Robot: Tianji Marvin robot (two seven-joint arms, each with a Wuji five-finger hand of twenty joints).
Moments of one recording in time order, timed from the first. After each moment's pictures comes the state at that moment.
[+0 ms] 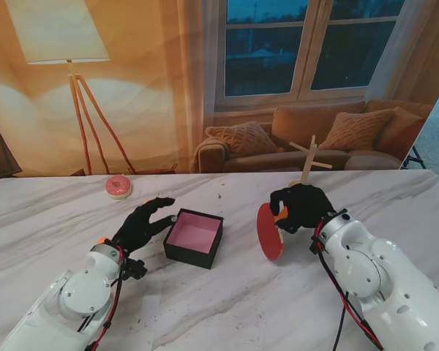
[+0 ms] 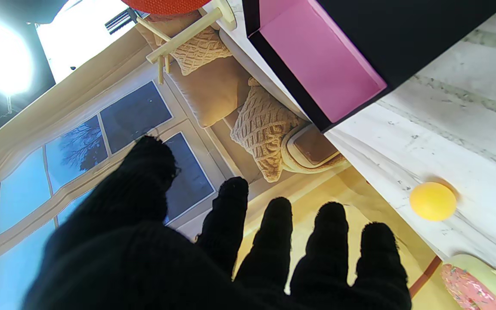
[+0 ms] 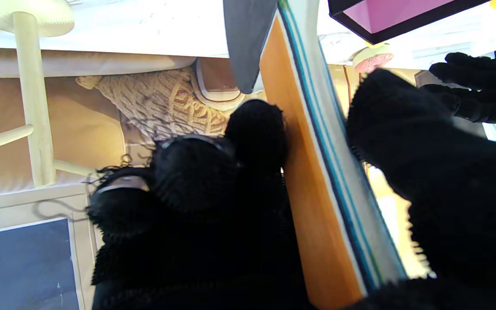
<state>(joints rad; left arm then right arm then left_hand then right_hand) 1.58 -1.14 -1.25 -1.60 0.25 -0.06 0.03 -1.52 -1.06 1.31 -1.72 -0.90 -0.16 0.05 0.70 -0.23 0.38 -0.04 0.45 0.14 0.18 0.37 0.31 0.19 0.16 0.29 0.21 0.26 0.15 0.39 -0.02 0.23 0.18 0.66 0.51 -0.93 1.24 -0.34 0.78 -0.08 0.97 0.48 1.21 -0.01 0.96 0.69 1.24 -0.01 1.28 0.59 0.76 0.08 1.64 0.71</state>
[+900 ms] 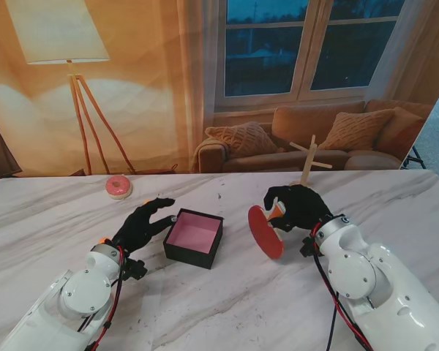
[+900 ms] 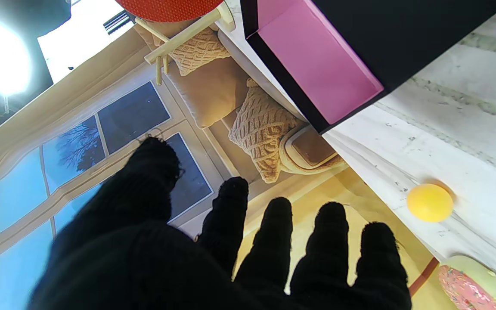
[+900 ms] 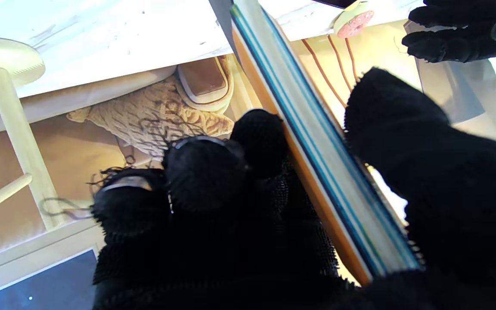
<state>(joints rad) 1.58 -1.14 -1.25 -1.60 0.25 -0.05 0.02 -1.54 -1.08 1.29 -1.73 -0.70 -0.08 0.03 0.72 -0.21 0.37 -0.04 0.45 0.14 0.18 0.37 0.31 0.19 0.16 0.29 0.21 0.26 0.15 0.39 -0.02 0.23 0.18 0.67 0.53 -0.94 1.24 -0.35 0.66 -0.01 0.89 0.66 1.09 -0.03 1.01 0.74 1.21 -0.06 1.30 0.60 0.73 0.06 1.65 0.71</state>
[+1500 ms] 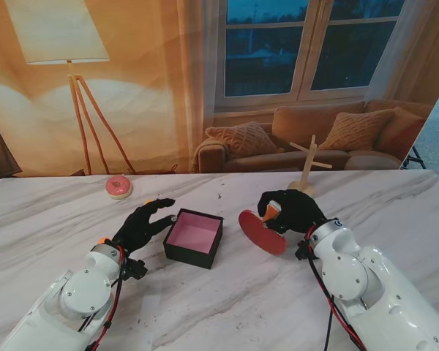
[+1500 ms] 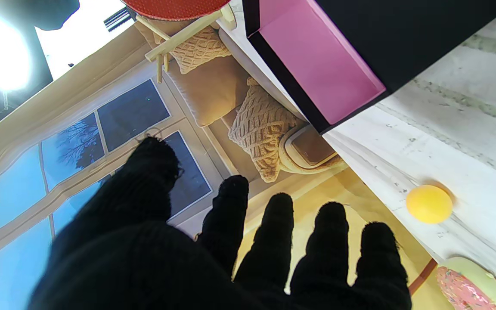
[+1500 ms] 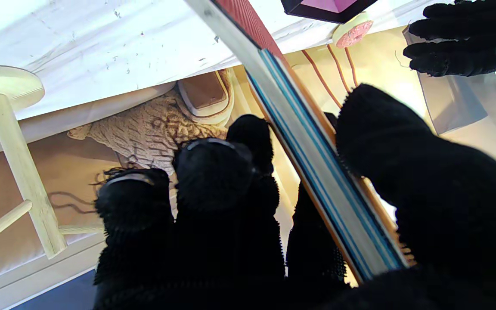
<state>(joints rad) 1.58 -1.14 -1.25 -1.60 0.24 -0.05 0.03 -1.52 -1.09 1.25 -1.68 -0.69 -0.08 0.02 0.73 -0.21 0.36 -0.04 0.46 0.14 0.19 0.37 0.35 0.20 0.16 0.29 0.21 0.26 0.15 0.39 -0.02 0.23 0.18 0.67 0.54 -0.83 1.24 -0.34 0.66 -0.27 1.02 0.58 0.94 0.03 0.98 0.84 1.17 -0.10 1.32 0.60 0.67 0.06 1.64 0.70</state>
